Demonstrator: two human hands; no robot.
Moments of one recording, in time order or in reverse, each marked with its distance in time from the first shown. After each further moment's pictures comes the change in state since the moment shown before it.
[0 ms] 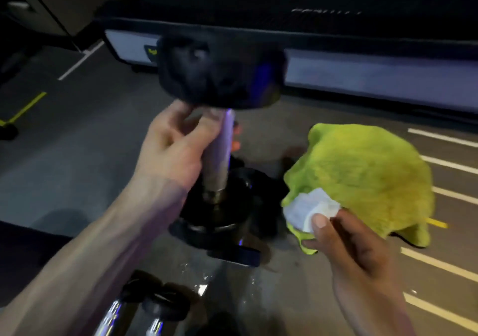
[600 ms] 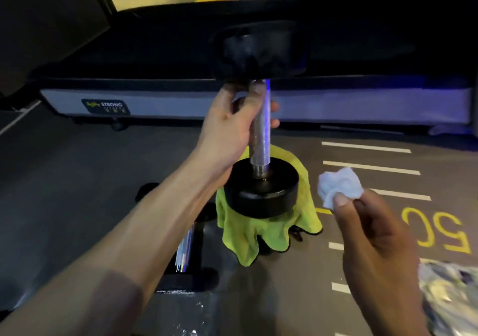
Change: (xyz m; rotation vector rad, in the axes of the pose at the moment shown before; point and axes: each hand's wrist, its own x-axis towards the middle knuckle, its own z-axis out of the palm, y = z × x) left_hand 0.015 0.014 0.186 -0.042 -0.312 0.004; right_hand -0.008 -0.050 -0.124 -0.091 0.388 -0.203
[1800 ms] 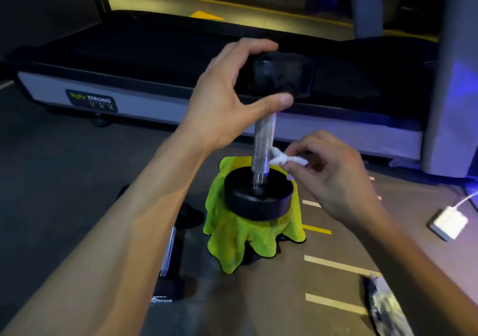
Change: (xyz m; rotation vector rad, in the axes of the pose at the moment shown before) left_hand 0.014 0.036 -0.048 0.581 -0.049 0.644; right_hand 0.086 -0.044 0.029 -0.615 -0.419 -0.562
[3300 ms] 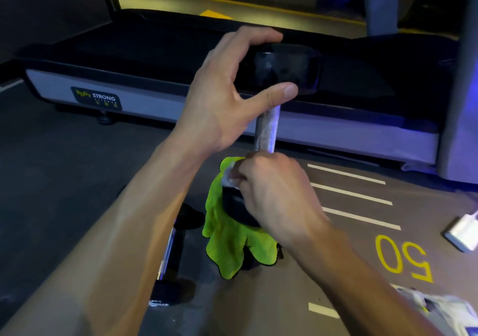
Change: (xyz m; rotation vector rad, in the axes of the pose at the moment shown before) left_hand 0.000 0.001 0.009 -0.017 0.055 0.012; right_hand 0.011 -0.061 0.047 -0.365 -0.262 -0.050
